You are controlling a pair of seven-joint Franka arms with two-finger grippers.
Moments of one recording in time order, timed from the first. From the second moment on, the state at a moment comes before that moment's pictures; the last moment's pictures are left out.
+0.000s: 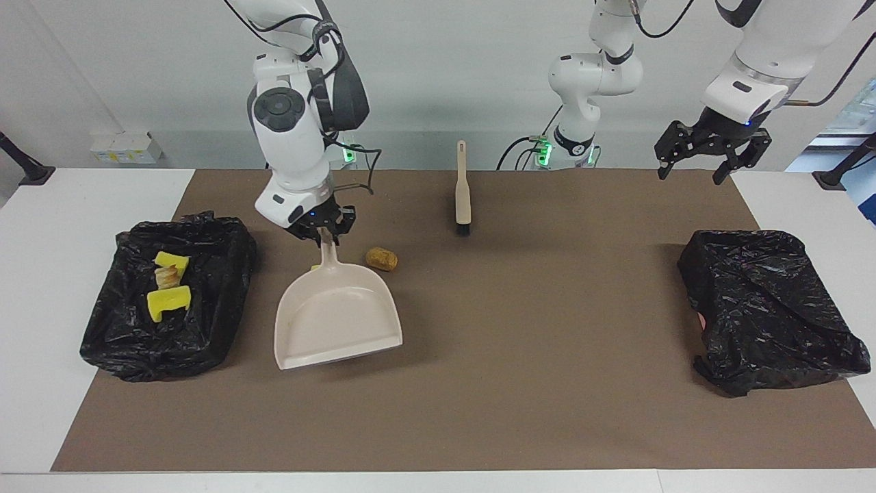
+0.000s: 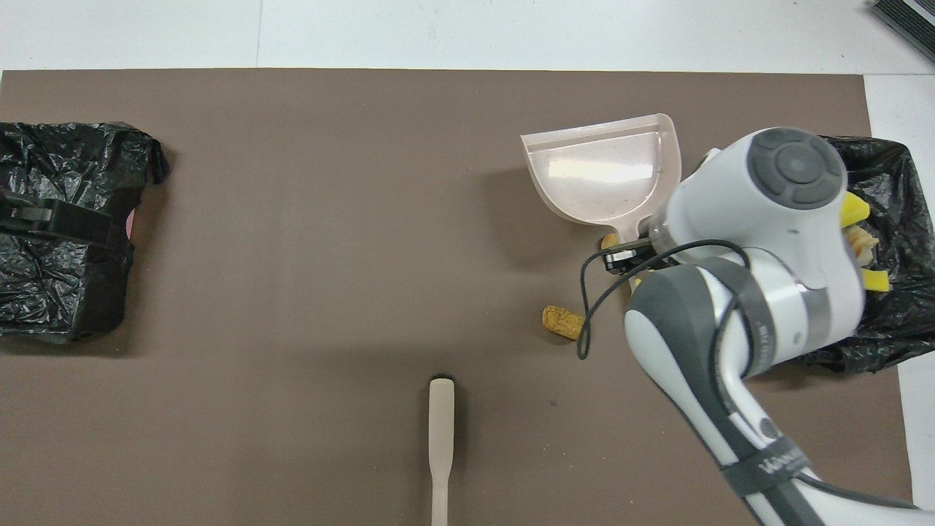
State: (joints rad) left arm -0.08 0.00 -0.02 -1.49 -0.01 1.52 0.10; right arm 0.20 0.15 0.11 -1.82 0.00 1.93 0.18
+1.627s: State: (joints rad) left arm -0.06 0.02 -0.02 -1.45 -0.01 1.48 0.11; right arm 0.45 0.41 0.09 -1.51 0.00 1.94 0.57
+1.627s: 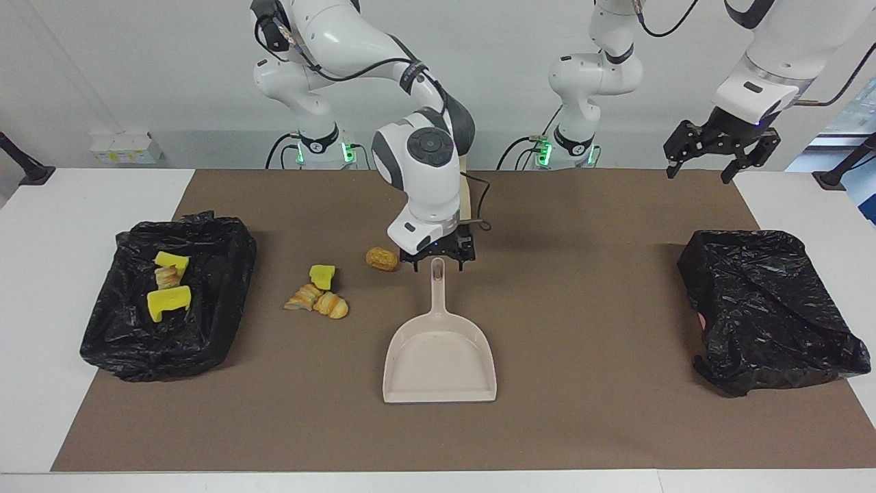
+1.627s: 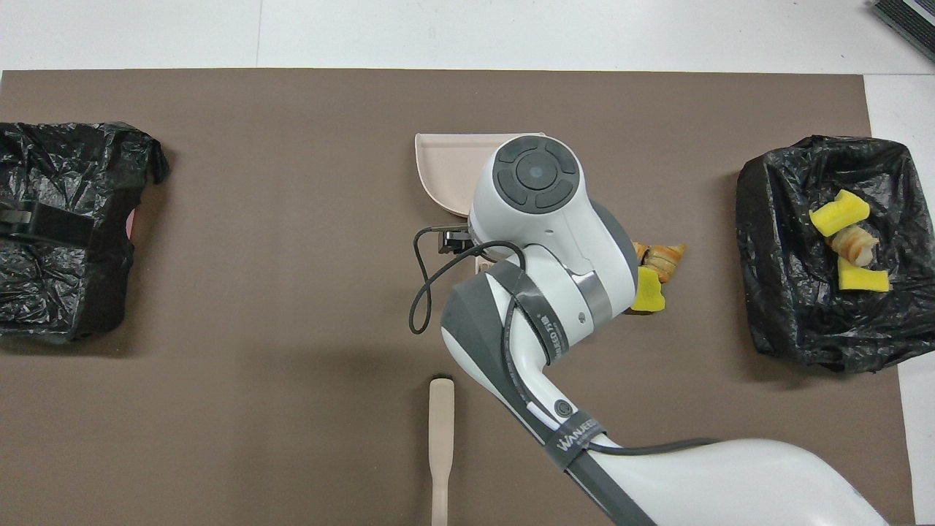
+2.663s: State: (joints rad) left arm -0.06 0.02 -0.02 -1.45 -0.01 1.48 0.11; right arm 0.54 0.21 0.11 -1.74 0.00 1.90 0.65
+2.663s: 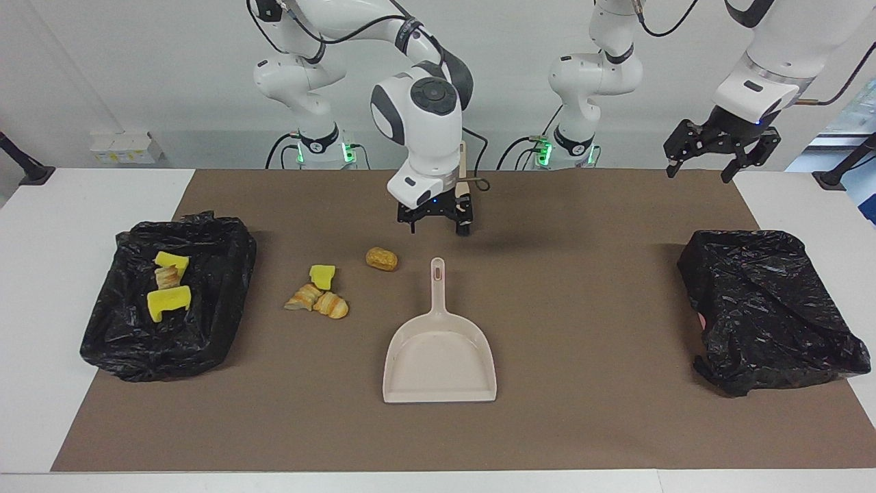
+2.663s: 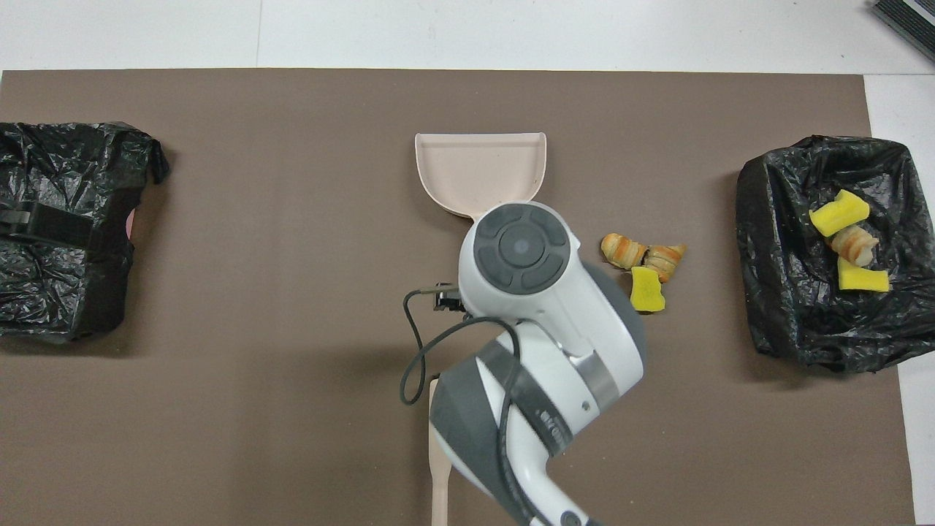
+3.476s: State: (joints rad) left arm -0.06 0.02 -0.02 -1.45 -0.01 1.48 0.11; right arm 0.83 -0.05 0.11 -2.25 0.21 2.09 0.85
